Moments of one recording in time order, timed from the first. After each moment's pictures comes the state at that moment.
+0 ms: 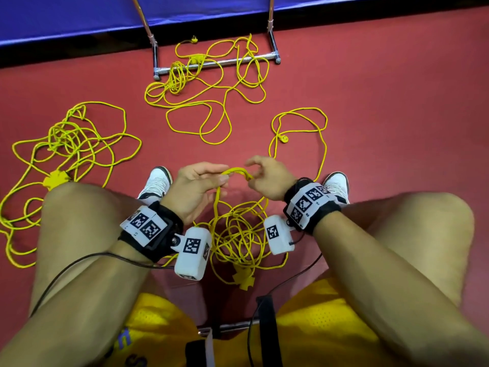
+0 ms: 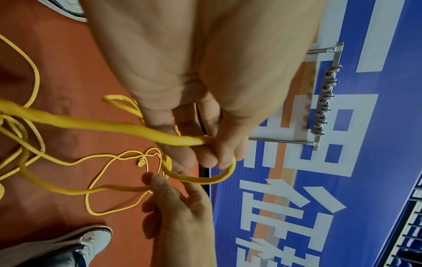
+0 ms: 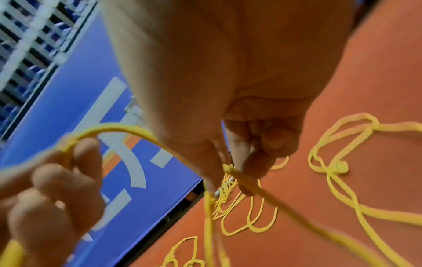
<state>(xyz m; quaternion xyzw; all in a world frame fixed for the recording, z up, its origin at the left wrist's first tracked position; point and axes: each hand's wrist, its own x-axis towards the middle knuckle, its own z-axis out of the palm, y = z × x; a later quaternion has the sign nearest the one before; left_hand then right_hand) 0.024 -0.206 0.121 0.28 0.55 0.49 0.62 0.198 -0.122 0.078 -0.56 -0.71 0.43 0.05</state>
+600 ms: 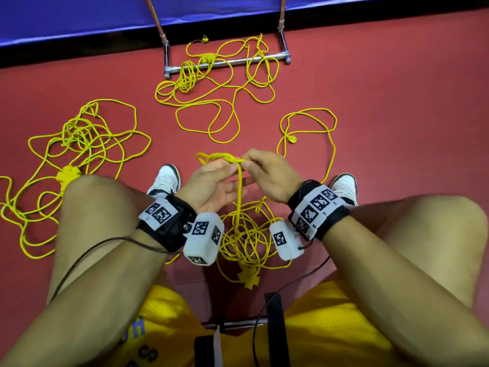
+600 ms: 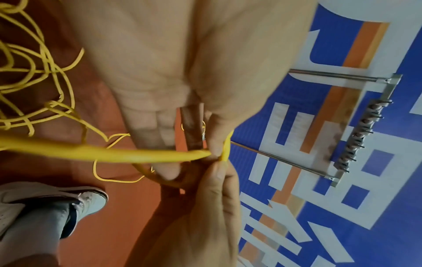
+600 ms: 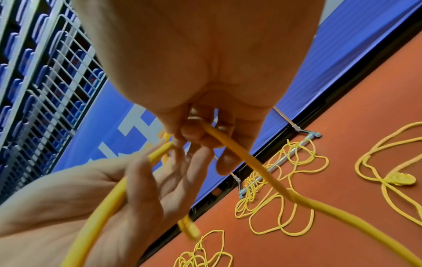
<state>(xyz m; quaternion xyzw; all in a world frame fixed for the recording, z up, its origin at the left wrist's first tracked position) 0.030 -0.197 0.117 0.18 0.48 0.47 0.72 0.186 -0.139 0.102 -0.39 -0.79 0.43 0.23</state>
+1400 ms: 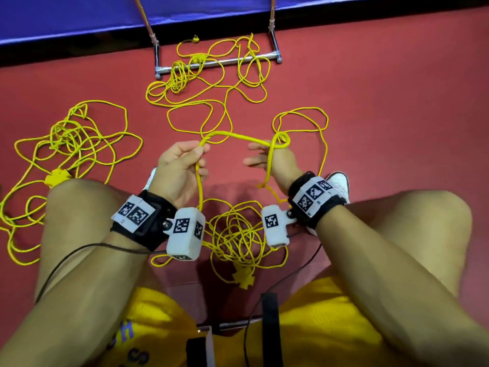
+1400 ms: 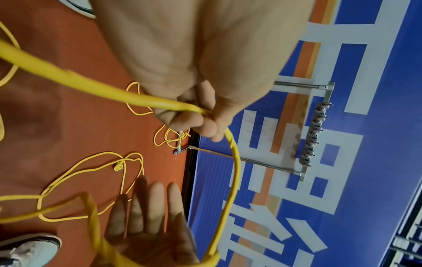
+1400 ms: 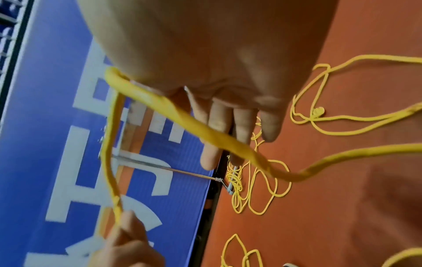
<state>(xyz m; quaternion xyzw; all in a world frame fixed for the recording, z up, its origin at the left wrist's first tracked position) 0.005 -0.184 0.123 0.18 0.52 0.61 0.58 0.191 -0.115 0.096 -0.58 -0.44 0.61 0.31</state>
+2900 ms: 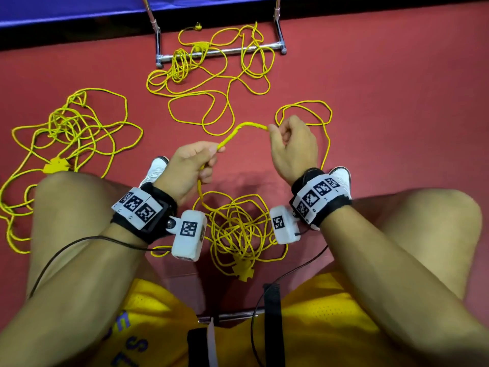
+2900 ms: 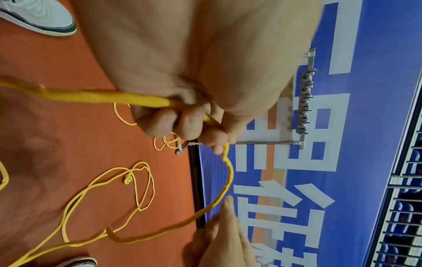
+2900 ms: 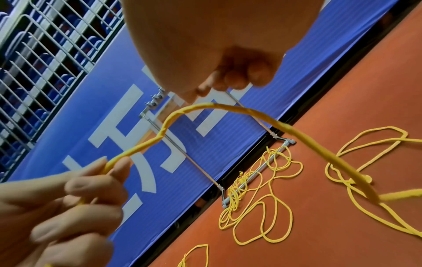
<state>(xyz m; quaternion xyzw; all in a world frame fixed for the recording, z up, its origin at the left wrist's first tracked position) 0.000 -0.189 0.108 0.34 0.54 0.48 0.60 0.209 -0.113 0.094 -0.61 -0.67 0.23 0.35</state>
